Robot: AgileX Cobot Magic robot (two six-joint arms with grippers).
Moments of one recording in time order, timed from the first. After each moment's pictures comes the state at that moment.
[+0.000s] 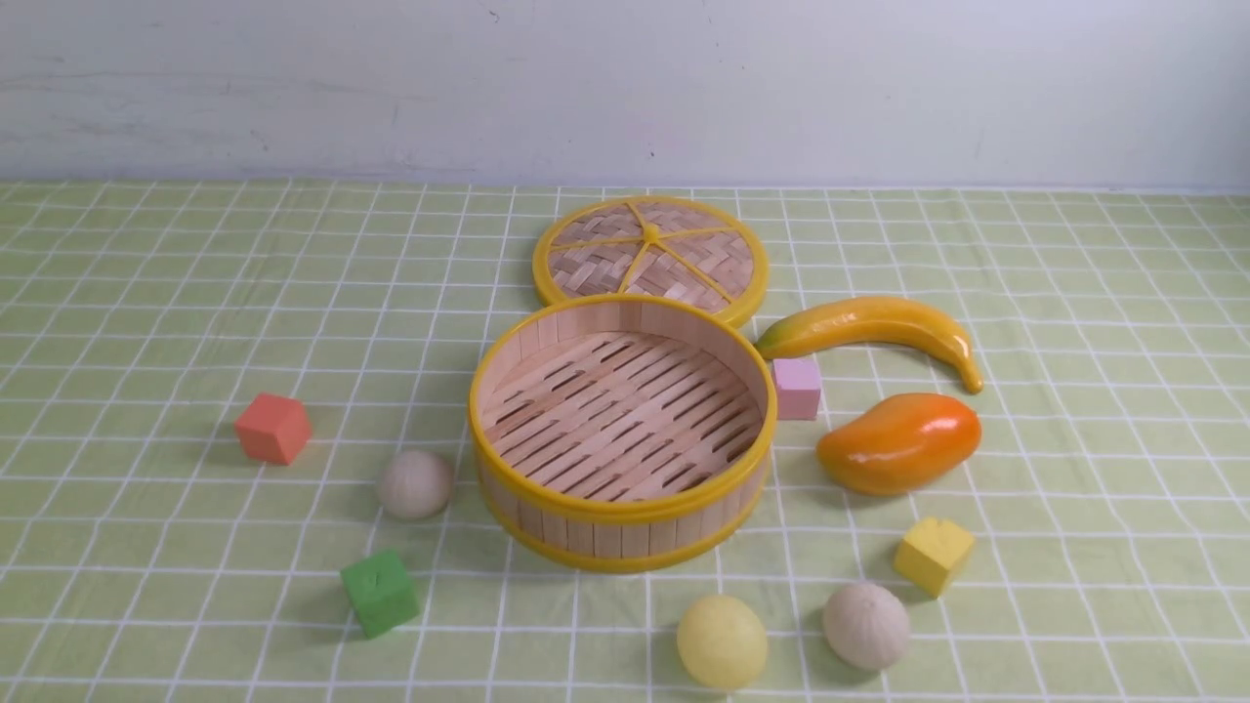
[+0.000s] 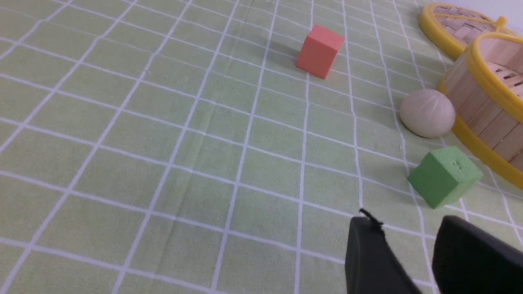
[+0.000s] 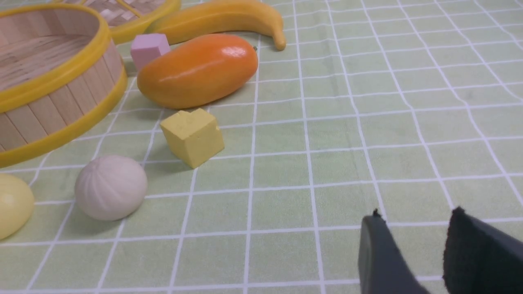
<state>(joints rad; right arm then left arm) 0.04 -0.01 0.02 -0.02 0.39 0.13 -0.16 -0.02 0.03 0.29 0.39 -0.63</state>
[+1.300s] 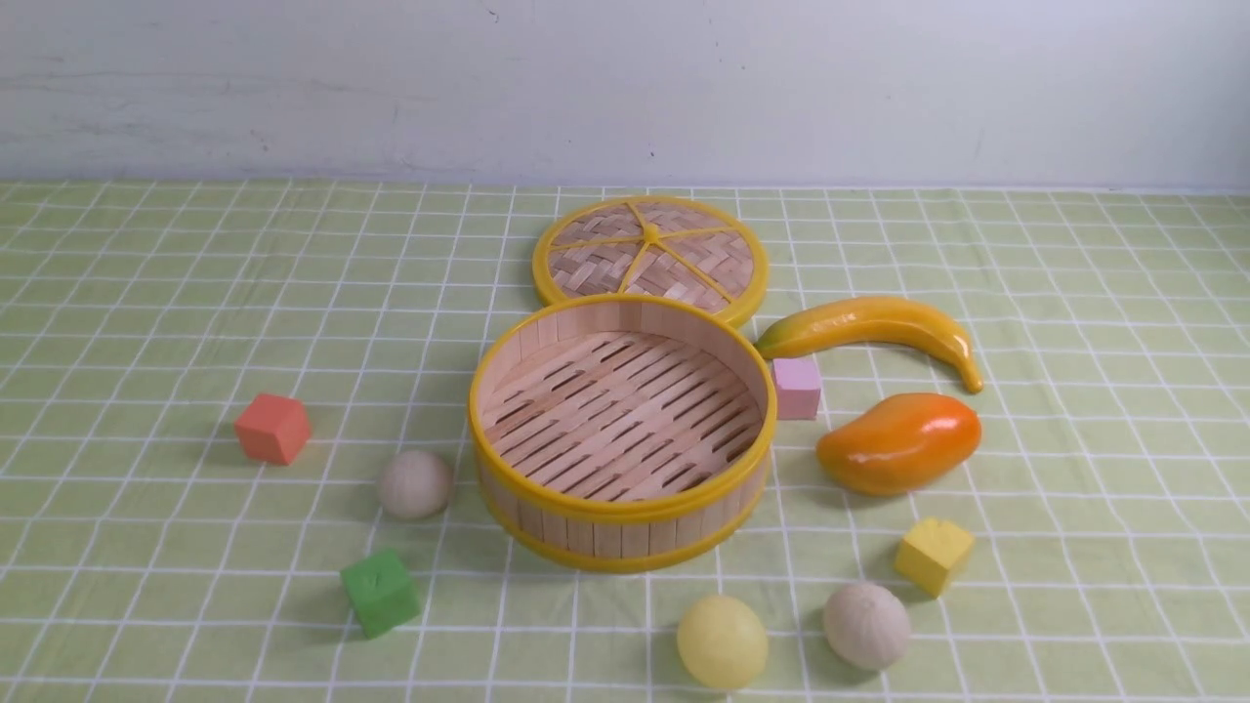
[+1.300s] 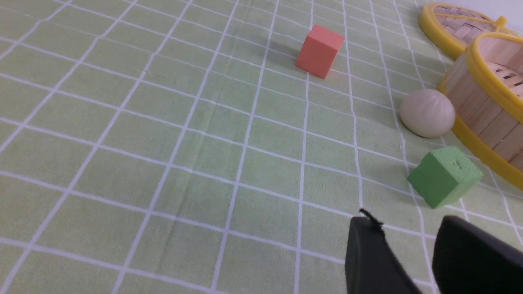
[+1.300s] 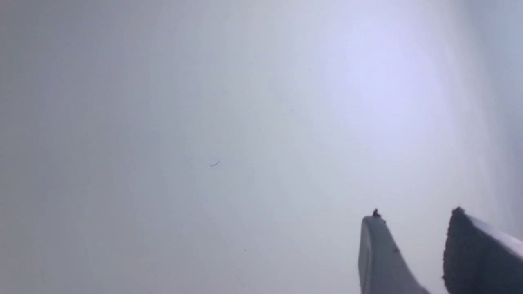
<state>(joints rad) 0.04 0.23 -0.49 0.03 -0.07 0.18 -0.16 -0.02 0.03 0.29 0.39 -0.63</state>
